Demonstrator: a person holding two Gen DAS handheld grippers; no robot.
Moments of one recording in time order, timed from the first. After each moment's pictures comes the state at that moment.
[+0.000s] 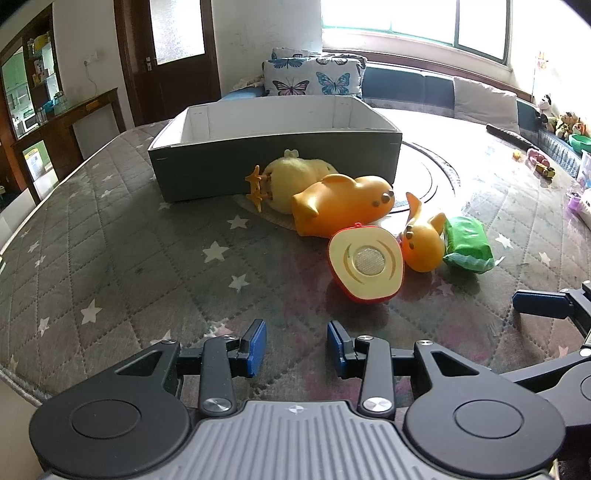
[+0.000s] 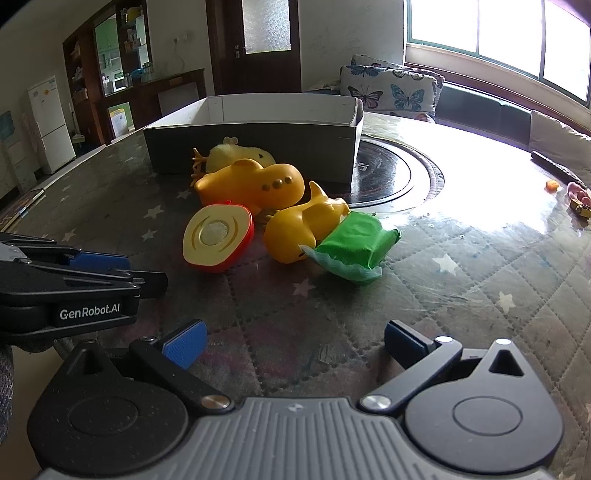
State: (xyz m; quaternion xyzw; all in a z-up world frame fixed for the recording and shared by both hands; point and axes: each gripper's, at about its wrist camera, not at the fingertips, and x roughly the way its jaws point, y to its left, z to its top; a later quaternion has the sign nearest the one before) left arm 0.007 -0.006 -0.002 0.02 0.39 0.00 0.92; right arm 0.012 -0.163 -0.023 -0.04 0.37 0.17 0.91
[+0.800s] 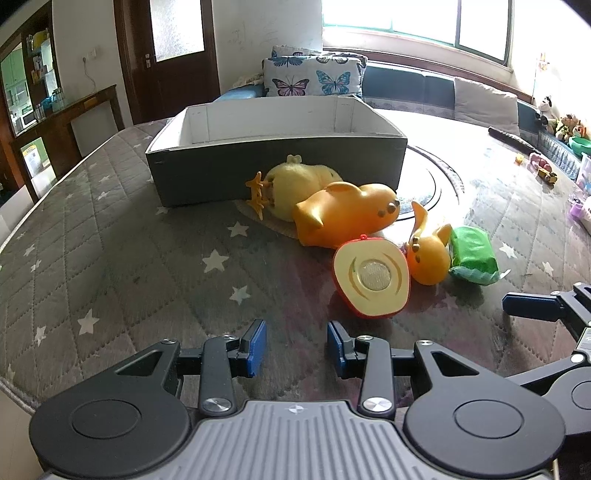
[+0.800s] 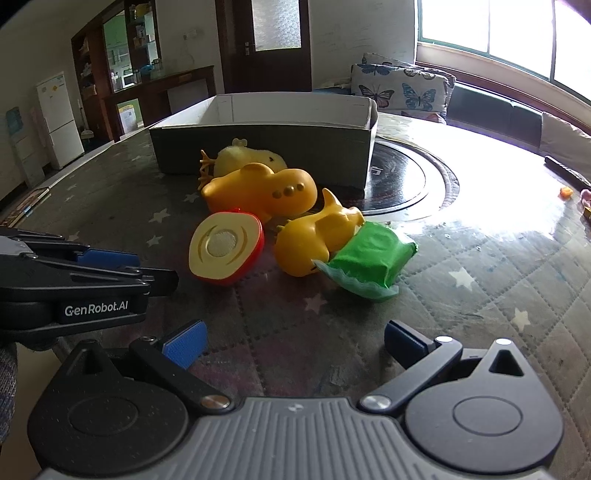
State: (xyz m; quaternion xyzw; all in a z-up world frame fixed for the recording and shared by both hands) left arm 0.019 -0.002 0.002 0.02 0.39 0.00 0.92; right arm 0.024 -0.155 -0.022 -0.05 0.38 0.19 0.91
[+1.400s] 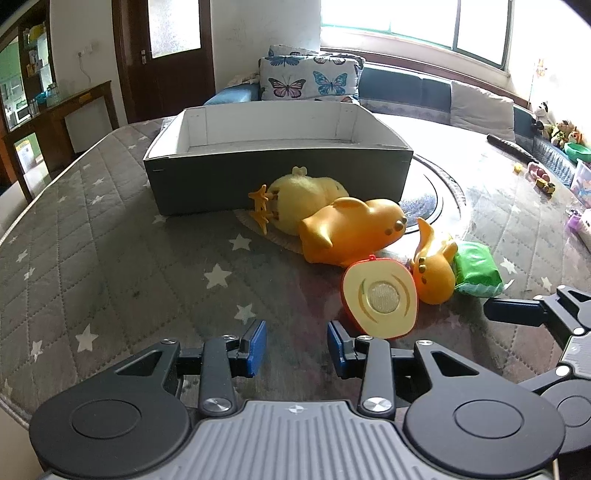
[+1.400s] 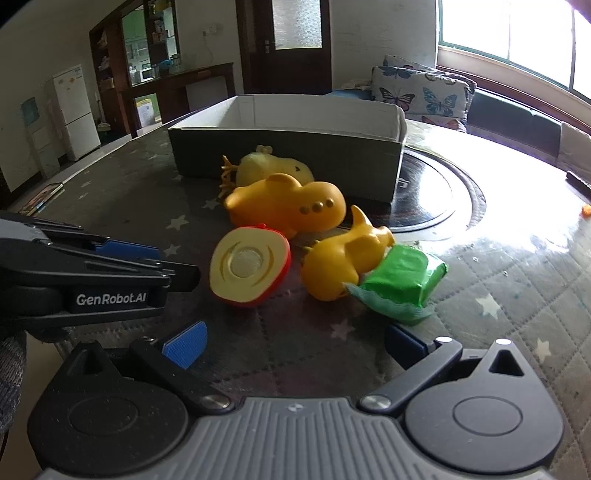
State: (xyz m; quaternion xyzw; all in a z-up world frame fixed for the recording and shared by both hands) left arm 0.031 0.010 0.009 0.00 0.39 -0.01 0.92; right arm 0.036 -0.140 -0.016 -0.06 0.38 0.21 0.90
